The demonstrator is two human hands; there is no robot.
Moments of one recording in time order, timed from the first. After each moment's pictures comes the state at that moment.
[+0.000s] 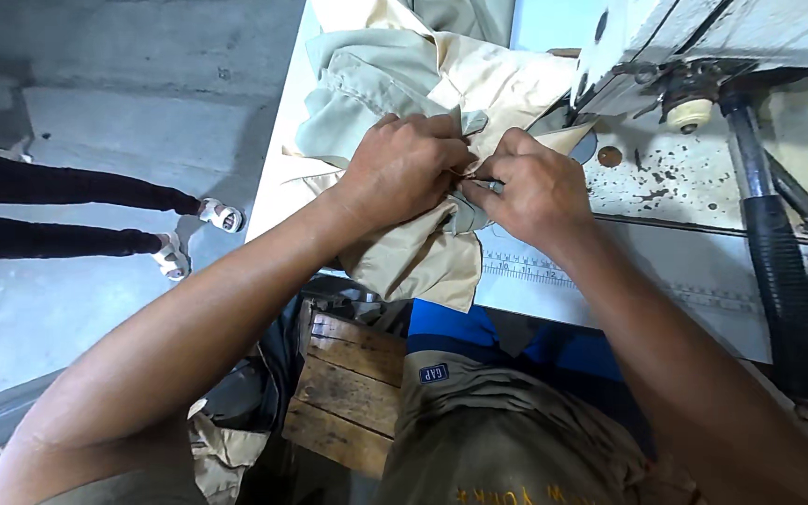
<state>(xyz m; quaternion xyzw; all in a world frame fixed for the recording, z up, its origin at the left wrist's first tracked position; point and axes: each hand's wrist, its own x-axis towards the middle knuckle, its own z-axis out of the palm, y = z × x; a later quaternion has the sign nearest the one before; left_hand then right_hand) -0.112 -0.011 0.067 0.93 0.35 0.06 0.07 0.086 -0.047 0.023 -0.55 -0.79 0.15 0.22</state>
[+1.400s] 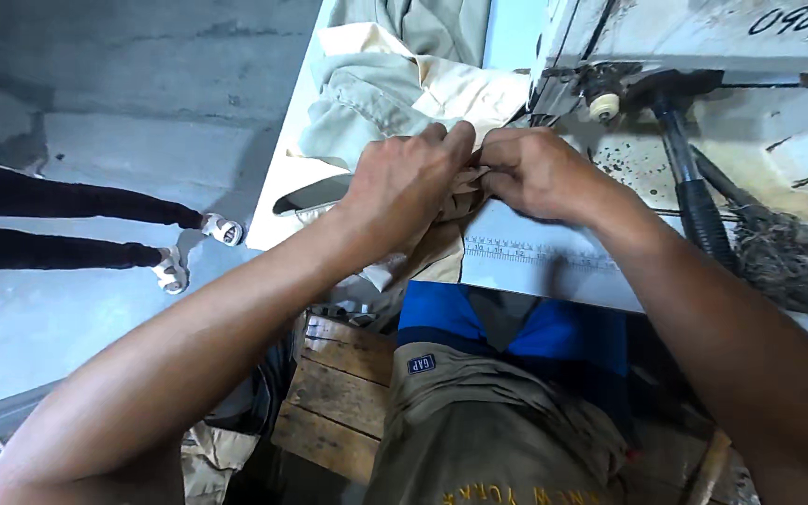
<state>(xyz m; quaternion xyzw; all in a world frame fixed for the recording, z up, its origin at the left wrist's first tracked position) -0.065 -0.076 0.118 0.87 0.49 -0.01 0.01 0.139 -0.041 0.051 -0.33 -0.88 0.25 0.24</state>
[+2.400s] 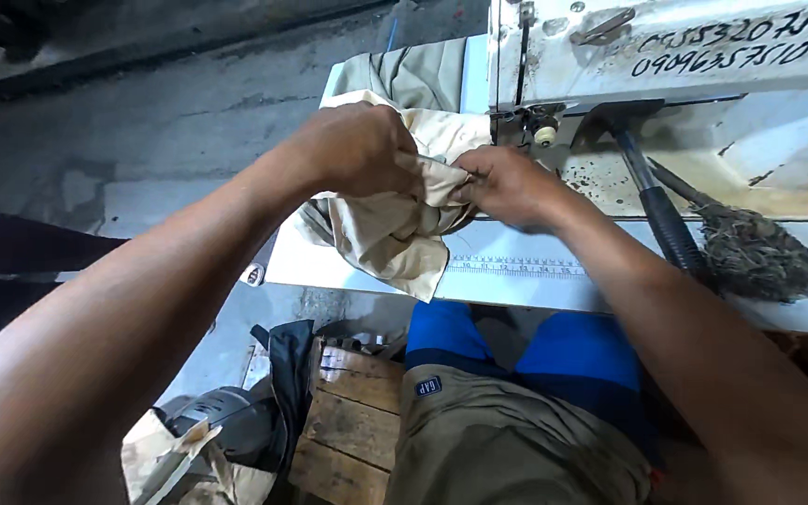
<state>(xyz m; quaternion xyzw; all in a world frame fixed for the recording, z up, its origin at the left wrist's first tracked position) -0.059 -0.032 0.197 0.84 0.50 -0.17 0.08 0.143 -0.045 0.069 -0.37 -0.81 0.34 0.29</state>
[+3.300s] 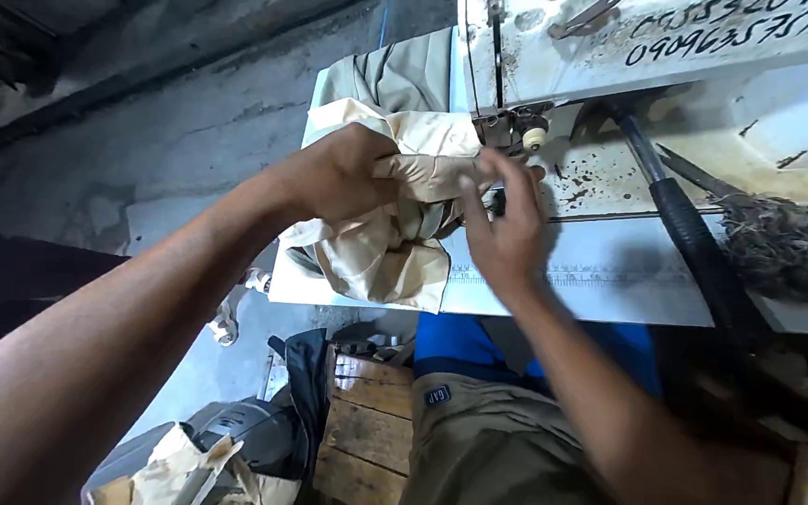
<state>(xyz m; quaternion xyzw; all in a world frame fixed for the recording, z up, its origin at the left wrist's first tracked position) -0.066 -0.015 0.180 0.87 0.45 -0.09 0.19 0.097 -0.103 0.026 -0.52 -0.57 0.20 0.60</state>
